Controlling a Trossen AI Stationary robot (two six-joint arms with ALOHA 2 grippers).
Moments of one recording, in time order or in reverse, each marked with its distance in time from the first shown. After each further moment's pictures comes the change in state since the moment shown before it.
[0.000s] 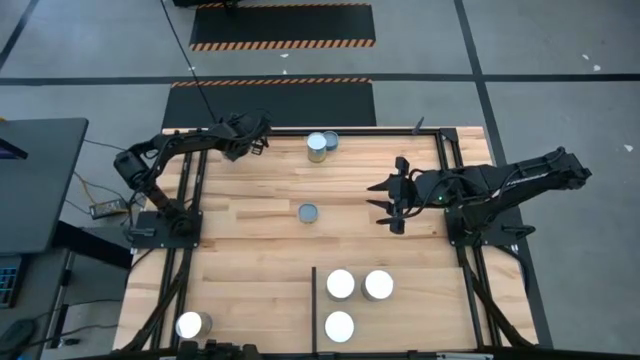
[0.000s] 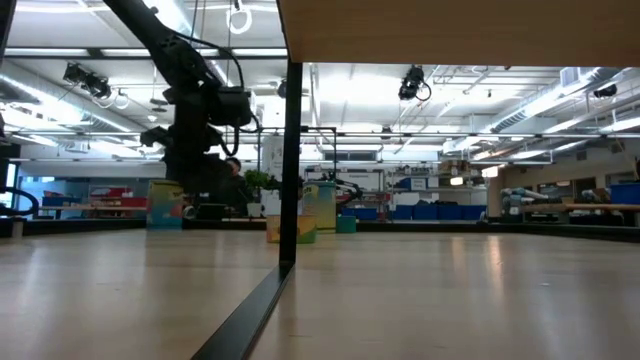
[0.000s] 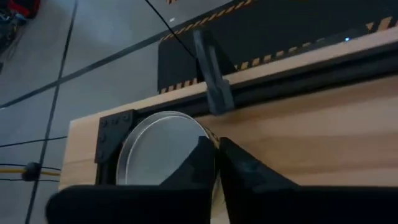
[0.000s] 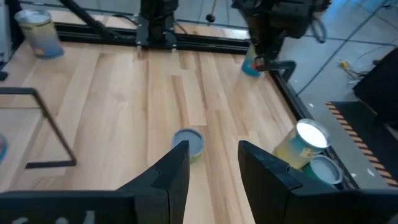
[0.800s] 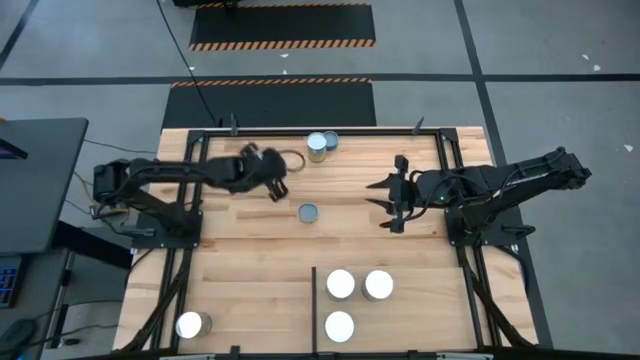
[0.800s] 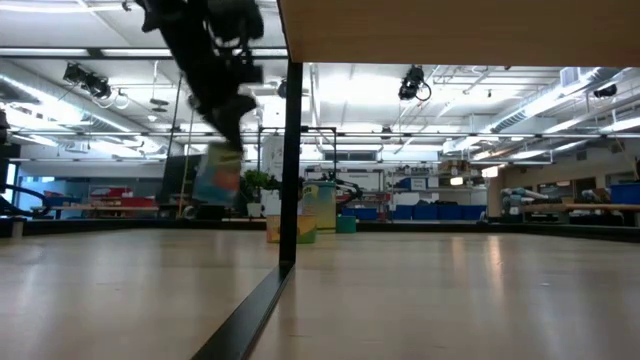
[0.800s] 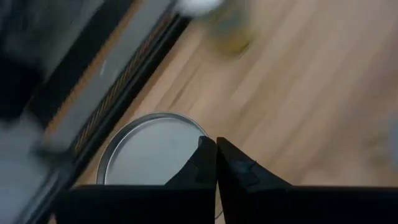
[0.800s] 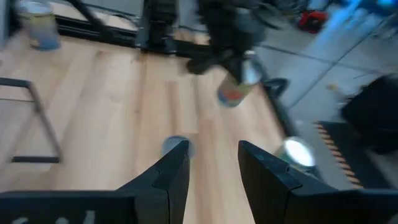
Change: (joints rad) left arm -0.526 -0.234 -0.004 0.056 0.202 0.348; right arm 0.001 0.000 0.000 0.041 0.038 -0.127
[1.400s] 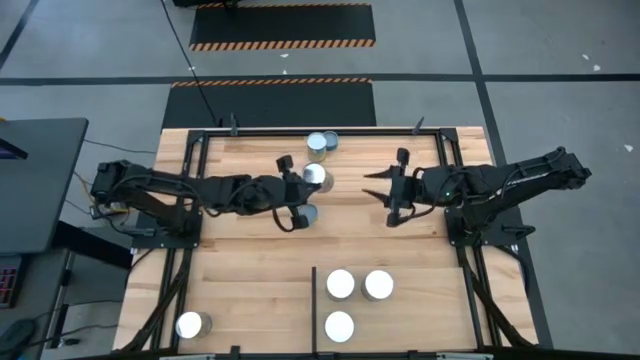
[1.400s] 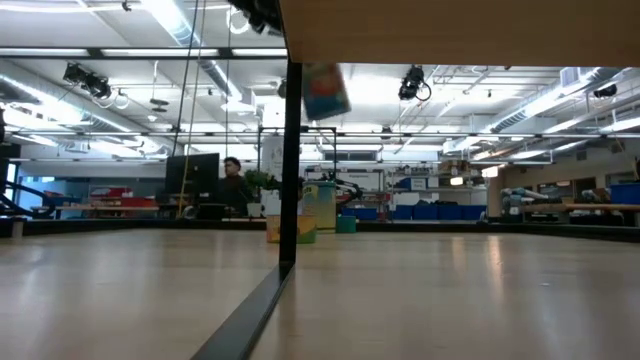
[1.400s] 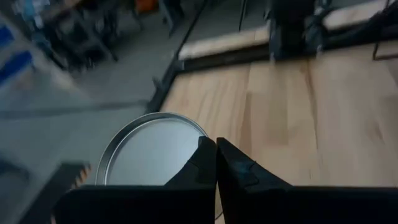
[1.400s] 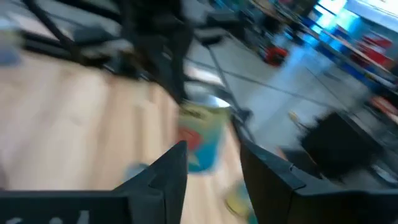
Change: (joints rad) left arm -0.297 0.003 0.135 0.452 0.071 0.356; right arm 0.004 0.000 0.004 0.144 0.056 -0.159
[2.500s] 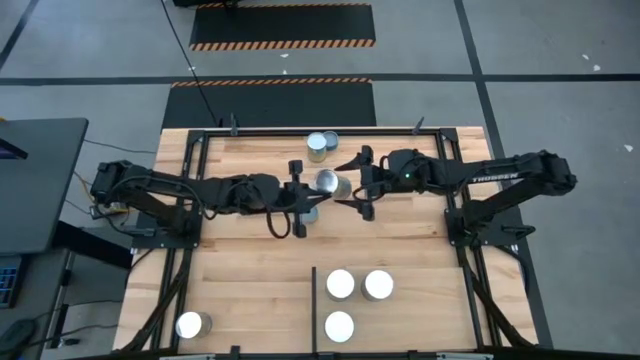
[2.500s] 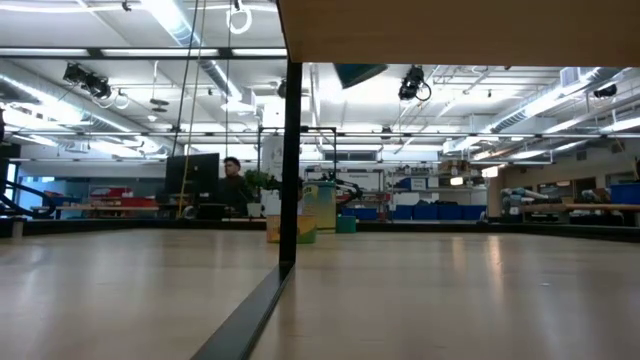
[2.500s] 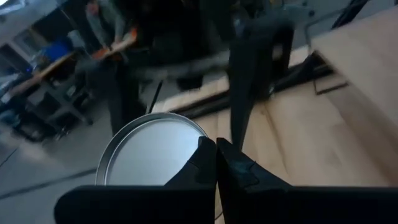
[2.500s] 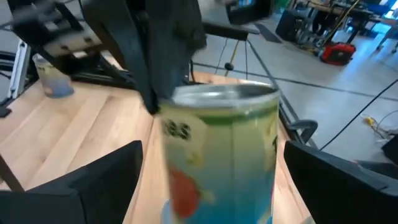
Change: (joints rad) left arm -0.012 0.000 0.000 0.171 0.191 0.197; right arm -0.245 0.221 0.001 0.245 -0.440 0.076
